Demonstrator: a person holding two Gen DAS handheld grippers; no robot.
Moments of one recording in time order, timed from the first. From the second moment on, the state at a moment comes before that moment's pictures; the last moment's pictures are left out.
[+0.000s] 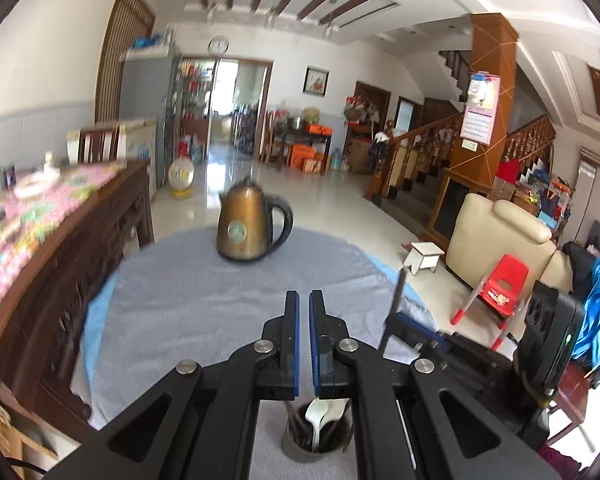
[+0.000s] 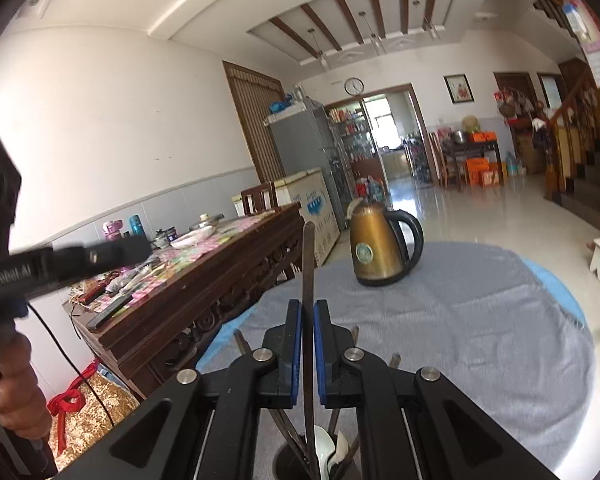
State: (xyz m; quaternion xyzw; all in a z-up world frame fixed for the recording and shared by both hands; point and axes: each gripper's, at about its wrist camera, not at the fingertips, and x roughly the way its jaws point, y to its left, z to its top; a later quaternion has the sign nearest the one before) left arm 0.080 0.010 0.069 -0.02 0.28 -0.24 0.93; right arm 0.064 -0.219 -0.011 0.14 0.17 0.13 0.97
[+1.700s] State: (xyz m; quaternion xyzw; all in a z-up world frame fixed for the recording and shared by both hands) left arm 0.076 0.022 -0.005 0.07 0.31 -0.03 0.95; right arm 0.042 -0.253 -0.046 0.15 0.20 0.08 0.96
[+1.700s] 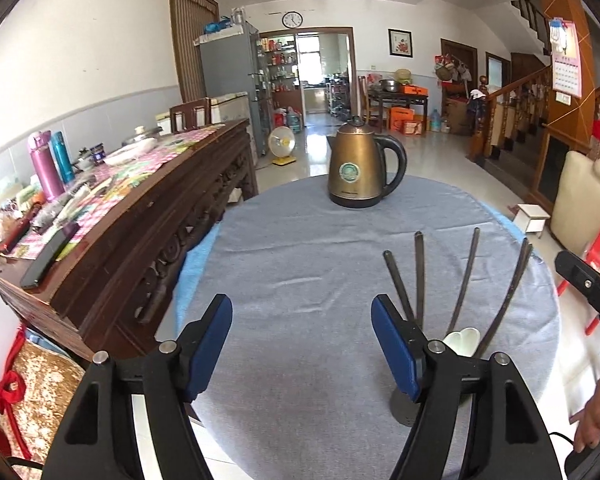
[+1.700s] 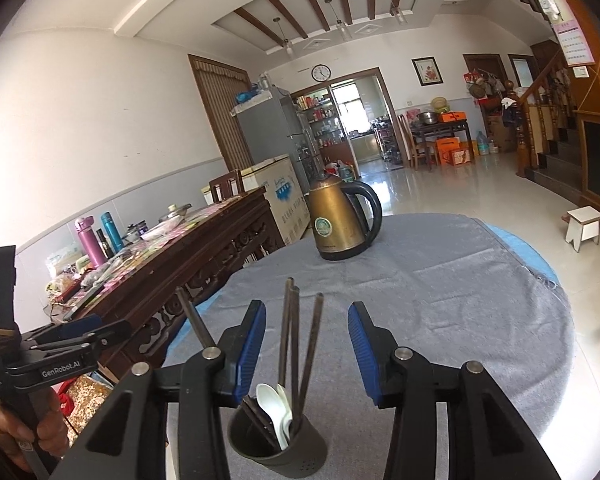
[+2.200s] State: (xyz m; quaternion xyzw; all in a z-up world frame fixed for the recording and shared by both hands) left arm 0.065 0.014 -0.014 0.11 0.30 0.01 0.95; right arm 0.022 -0.237 -0.055 0.10 0.22 0.07 0.97
